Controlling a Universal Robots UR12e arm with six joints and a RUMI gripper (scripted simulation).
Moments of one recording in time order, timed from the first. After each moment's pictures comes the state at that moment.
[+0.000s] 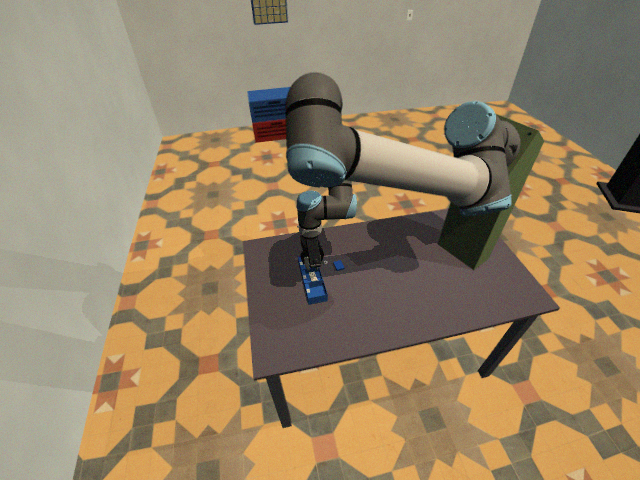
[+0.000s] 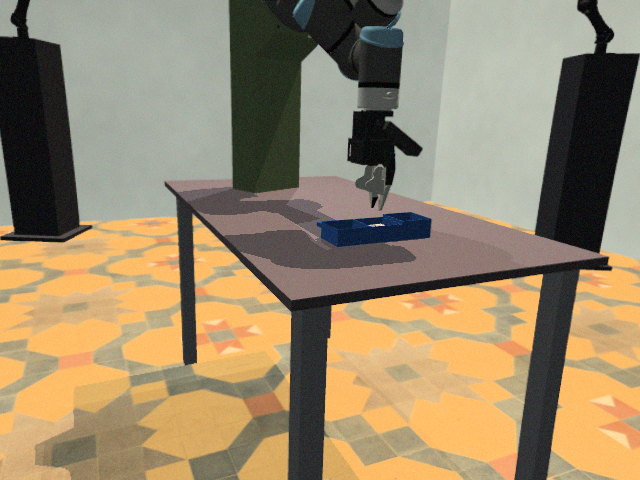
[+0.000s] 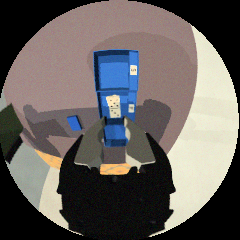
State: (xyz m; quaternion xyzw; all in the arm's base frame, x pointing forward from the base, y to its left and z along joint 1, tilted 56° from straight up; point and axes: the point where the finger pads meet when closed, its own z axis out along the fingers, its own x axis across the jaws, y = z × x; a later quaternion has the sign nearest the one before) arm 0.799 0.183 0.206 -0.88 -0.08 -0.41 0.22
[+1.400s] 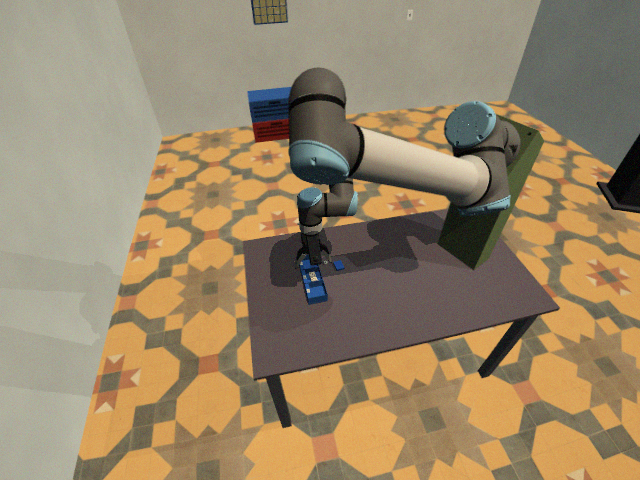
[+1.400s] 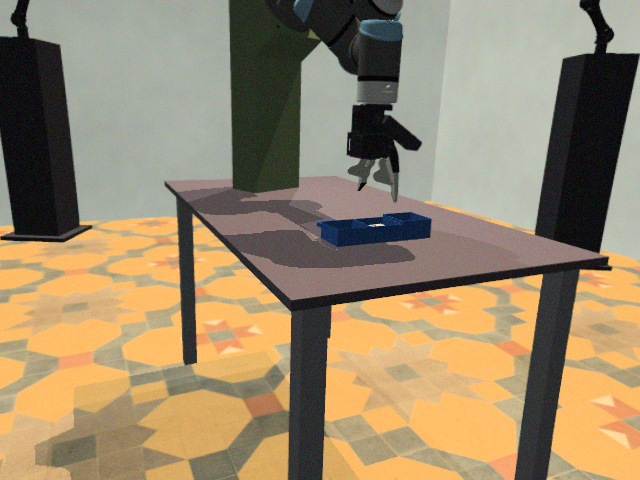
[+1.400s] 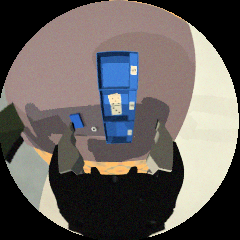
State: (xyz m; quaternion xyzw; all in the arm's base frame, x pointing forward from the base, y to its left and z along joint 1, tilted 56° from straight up) arm 0.789 0.176 0.211 -0.88 -0.08 -0.41 0.22
